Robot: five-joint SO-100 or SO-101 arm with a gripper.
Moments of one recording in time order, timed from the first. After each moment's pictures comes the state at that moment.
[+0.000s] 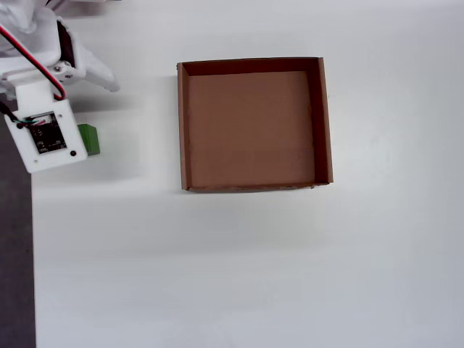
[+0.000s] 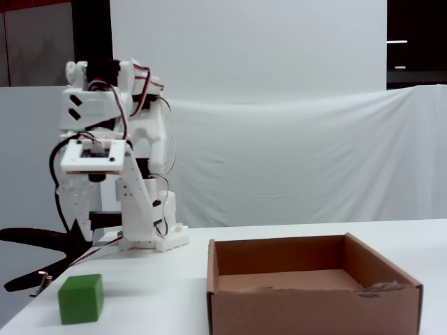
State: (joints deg) arm -2.7 118.1 124.8 59.0 -89.4
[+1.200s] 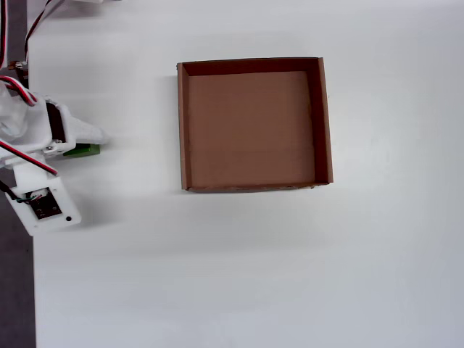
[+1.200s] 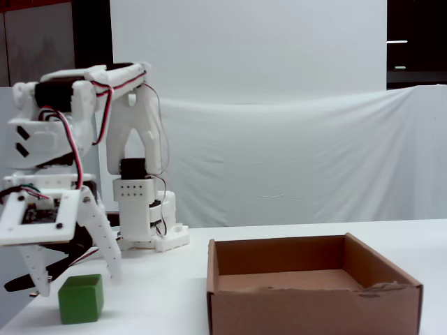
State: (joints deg) arm 1.9 88.4 108.0 49.3 -95.3
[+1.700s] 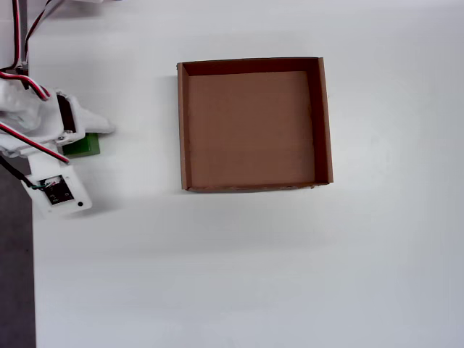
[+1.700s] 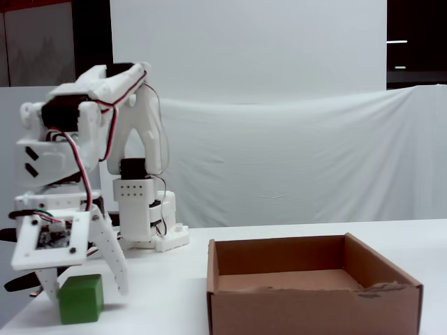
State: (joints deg) arm 1.9 88.5 115.3 45.3 -95.3
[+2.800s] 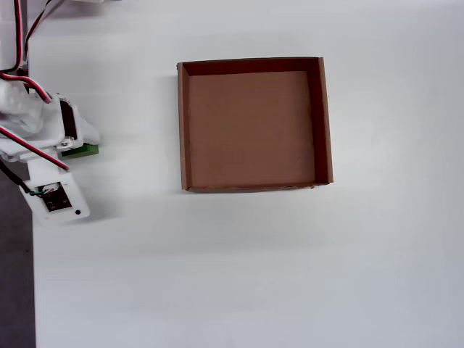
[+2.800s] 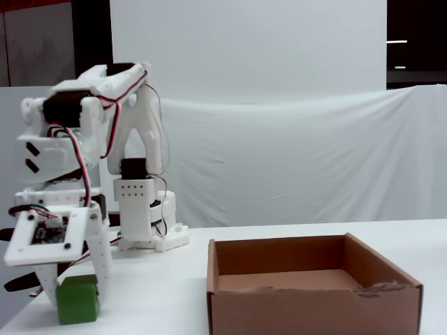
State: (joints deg) arm 0.7 88.1 113.2 45.2 -91.7
